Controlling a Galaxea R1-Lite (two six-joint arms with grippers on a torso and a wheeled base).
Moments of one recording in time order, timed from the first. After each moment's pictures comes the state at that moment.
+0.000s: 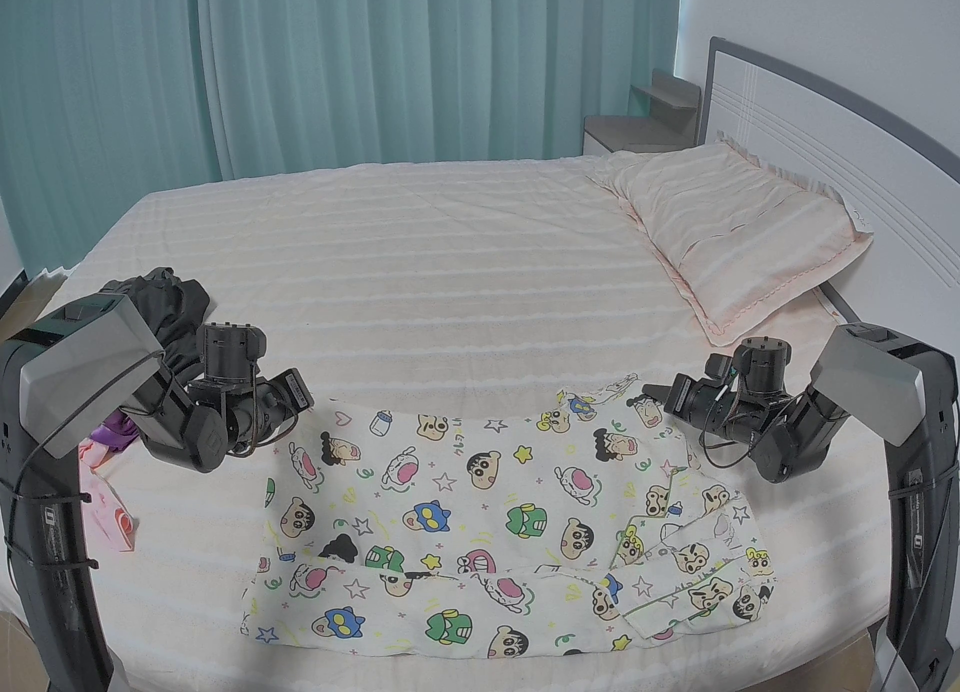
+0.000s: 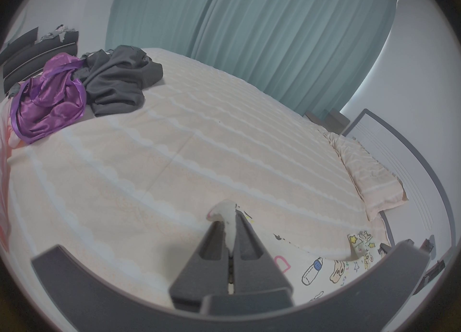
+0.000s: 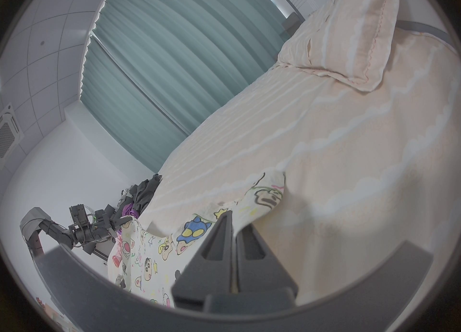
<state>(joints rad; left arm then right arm) -0.10 2.29 -1.03 -0.73 0.04 -0.55 0.13 2.51 -1.11 -1.07 0.44 0.55</state>
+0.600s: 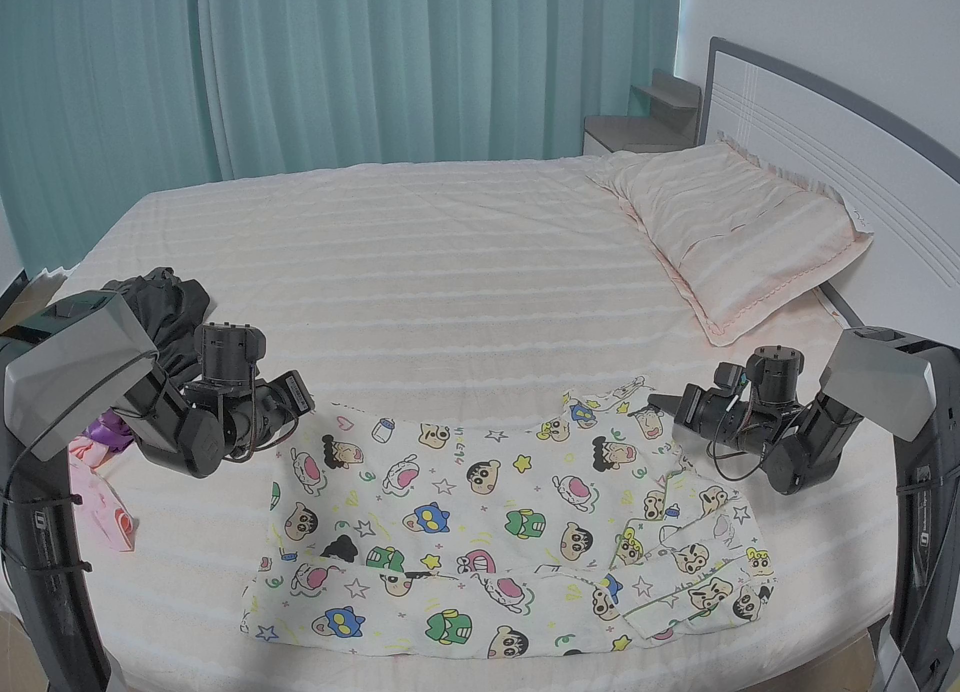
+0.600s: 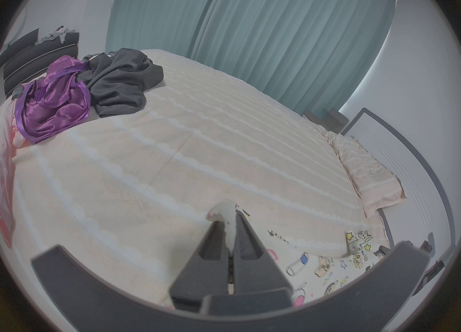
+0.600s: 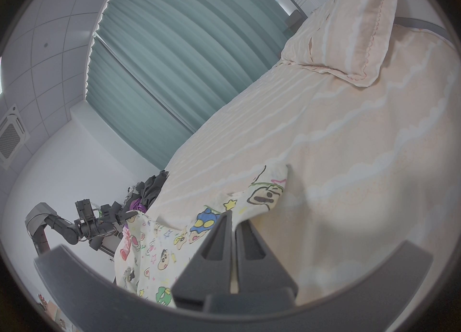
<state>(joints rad) -0.12 2.25 -0.97 -0.73 0.05 -0.55 0.11 2.48 -0.99 -1.15 0.50 0.55</state>
